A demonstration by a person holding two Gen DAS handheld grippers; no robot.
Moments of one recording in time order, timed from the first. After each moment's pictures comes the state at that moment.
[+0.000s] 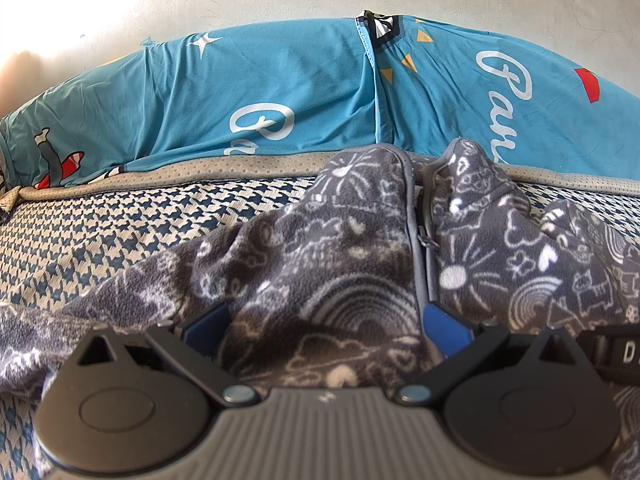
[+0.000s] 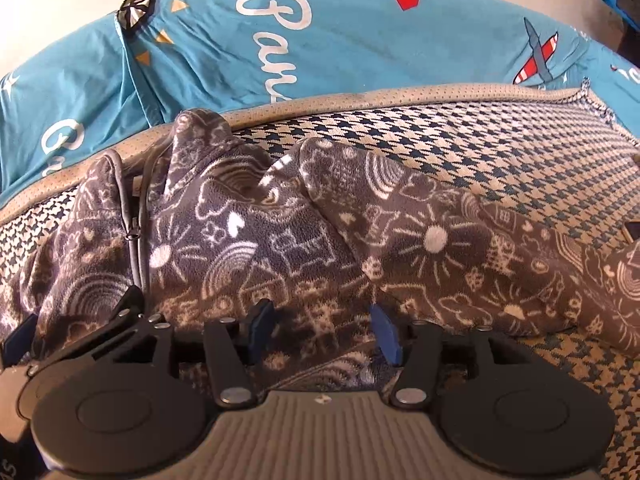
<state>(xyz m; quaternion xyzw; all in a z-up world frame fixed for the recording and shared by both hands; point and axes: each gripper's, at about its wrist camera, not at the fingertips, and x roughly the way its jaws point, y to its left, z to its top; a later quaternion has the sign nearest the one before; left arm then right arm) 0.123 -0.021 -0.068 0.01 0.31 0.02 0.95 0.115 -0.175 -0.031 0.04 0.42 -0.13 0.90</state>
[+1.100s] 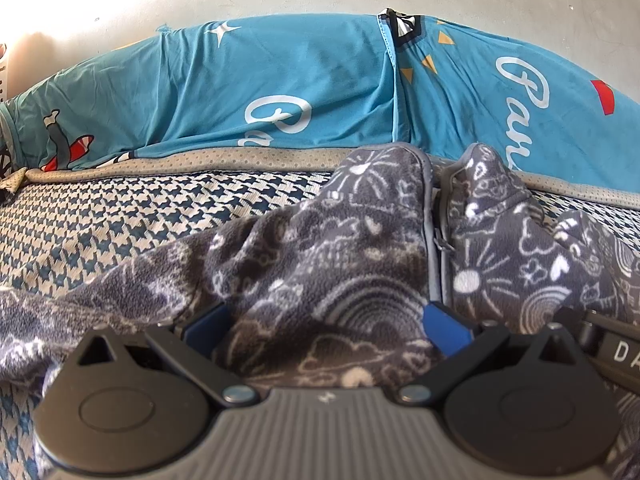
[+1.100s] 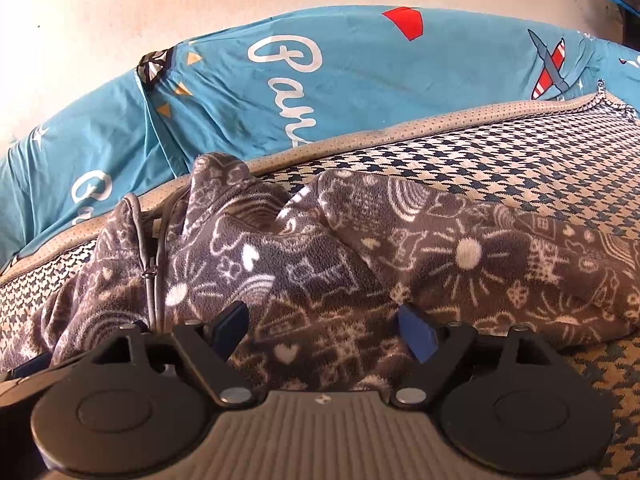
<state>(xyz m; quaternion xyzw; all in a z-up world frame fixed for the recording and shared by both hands) 0.126 -0.016 -0.069 -0.01 0.32 0.03 0.95 0.111 -0.197 -0.047 0.10 0.32 -0.07 0.94</state>
